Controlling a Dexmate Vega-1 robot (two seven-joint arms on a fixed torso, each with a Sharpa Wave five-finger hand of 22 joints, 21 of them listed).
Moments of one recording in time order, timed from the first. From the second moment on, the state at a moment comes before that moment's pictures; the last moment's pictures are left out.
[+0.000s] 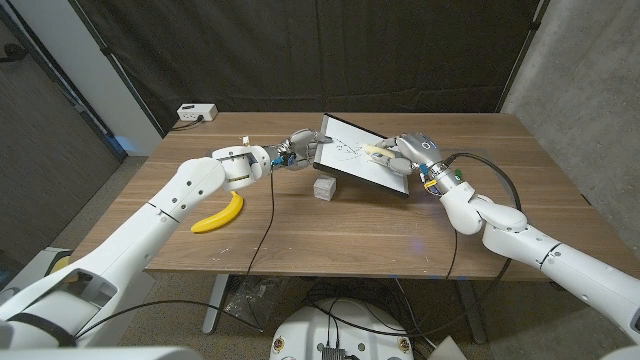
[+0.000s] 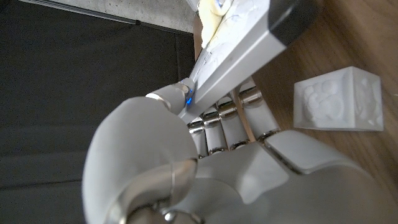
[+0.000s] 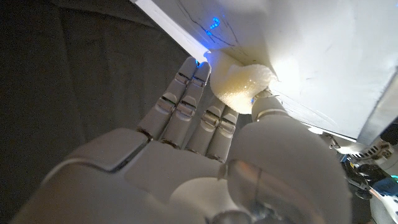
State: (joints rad) left arm 0.74 0.64 0.40 -1.86 -1.25 0.56 0.23; left_hand 1.10 0.16 0.80 -0.10 0.20 0.67 0.15 0.20 0.21 0.83 0.03 0.20 0.21 0.91 -0.04 0.18 0.18 0.98 0.01 0.25 0.18; right arm -0.84 -0.83 -0.63 -1.63 -0.70 0.17 -0.56; right_hand 0.85 0.10 0.37 -0.13 0.17 0.93 -0.16 0.29 0.19 1.01 -0.22 0.20 0.18 0.86 -0.11 0.18 0.18 0.71 -0.07 0.42 0.23
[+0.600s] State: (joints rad) left arm 0.75 0.63 0.41 -1.87 -1.25 0.56 0.23; left_hand 1.10 0.17 0.82 -0.09 0.19 0.67 0.15 0.20 0.21 0.83 0.03 0.20 0.21 0.91 -0.04 0.19 0.18 0.98 0.01 0.26 0.18; right arm -0.81 -0.79 -0.66 -1.64 -0.76 0.27 -0.58; right_hand 0.84 0.11 0.37 -0.13 0.17 0.93 -0.17 0.29 0.19 1.01 -0.22 0.20 0.18 0.86 -0.11 0.18 0.18 0.71 -0.07 0.42 0.23
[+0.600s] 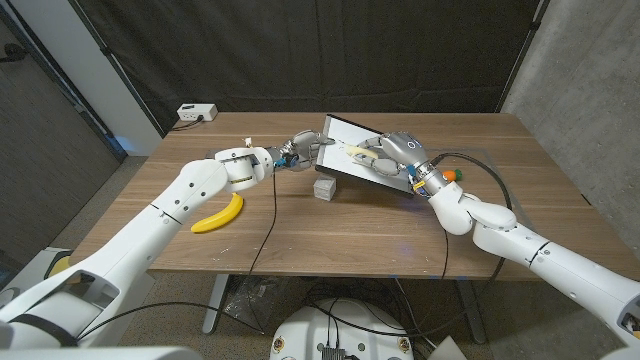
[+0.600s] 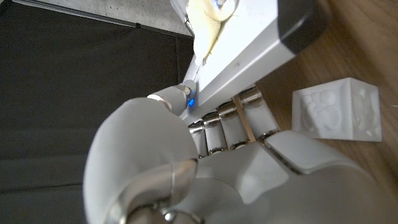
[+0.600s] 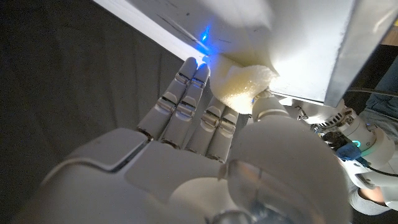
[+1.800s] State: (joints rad) left arm 0.73 0.63 0.41 -1.86 -1.25 0.57 0.22; left_hand 1.09 0.16 0.82 -0.09 0.19 0.67 0.15 0.20 0.21 0.83 0.02 0.20 0.21 0.91 -0.04 0.19 0.18 0.98 0.01 0.26 0.18; right arm -0.79 -0.80 -0.66 -1.58 -0.74 0.16 -0.55; right_hand 0.85 0.11 0.37 -0.13 0.17 0.93 -0.17 0.29 0.19 1.01 -0.22 0.20 0.18 0.86 -0.11 0.18 0.18 0.70 -0.07 0.43 0.23
